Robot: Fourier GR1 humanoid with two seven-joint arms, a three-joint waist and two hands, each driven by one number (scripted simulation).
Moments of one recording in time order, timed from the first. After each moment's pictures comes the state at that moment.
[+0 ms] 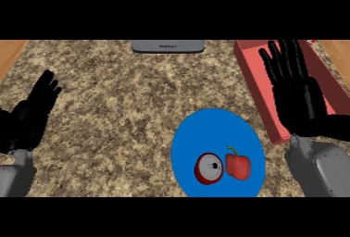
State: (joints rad) left arm -0.17 0.43 0.00 -1.51 0.24 0.15 0.17; right arm -0.36 -0.29 0.17 -1.64 -0.47 -0.18 -0.14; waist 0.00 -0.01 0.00
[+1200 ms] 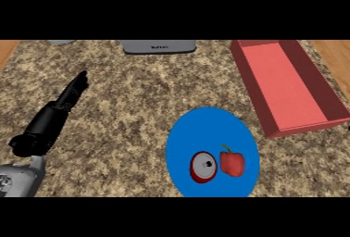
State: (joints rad) left arm -0.18 0.46 -0.15 -1.56 0.07 -0.01 -0.07; right arm 0.34 -0.88 0.04 -2.25 0.32 -0.23 -0.06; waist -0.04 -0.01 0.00
